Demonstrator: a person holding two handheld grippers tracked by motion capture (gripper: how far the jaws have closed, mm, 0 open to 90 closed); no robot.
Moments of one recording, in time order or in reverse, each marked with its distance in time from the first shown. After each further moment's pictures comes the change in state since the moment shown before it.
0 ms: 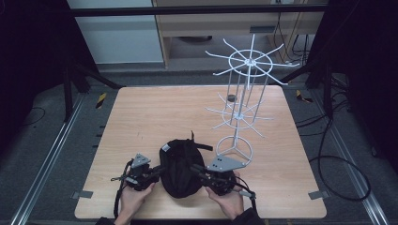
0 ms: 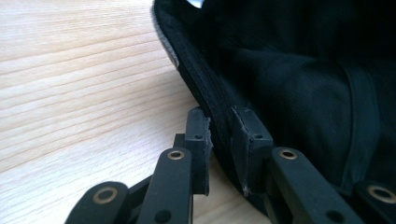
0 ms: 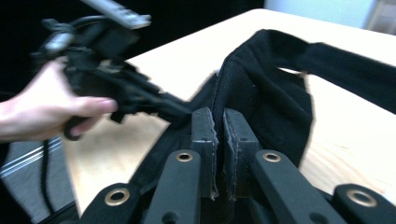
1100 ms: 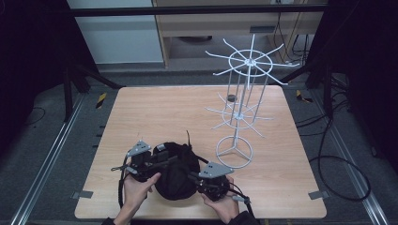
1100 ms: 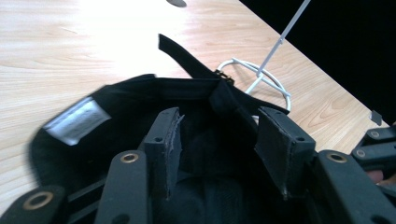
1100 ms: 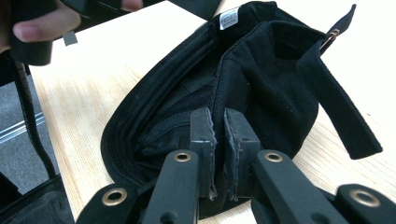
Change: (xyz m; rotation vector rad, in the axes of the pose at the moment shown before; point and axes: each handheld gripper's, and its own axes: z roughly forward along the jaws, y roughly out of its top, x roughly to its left) left arm -0.032 0.052 -0.021 -0.138 -0.182 -0.019; right arm 0.007 -0.023 0.020 0.119 -0.043 -0.020
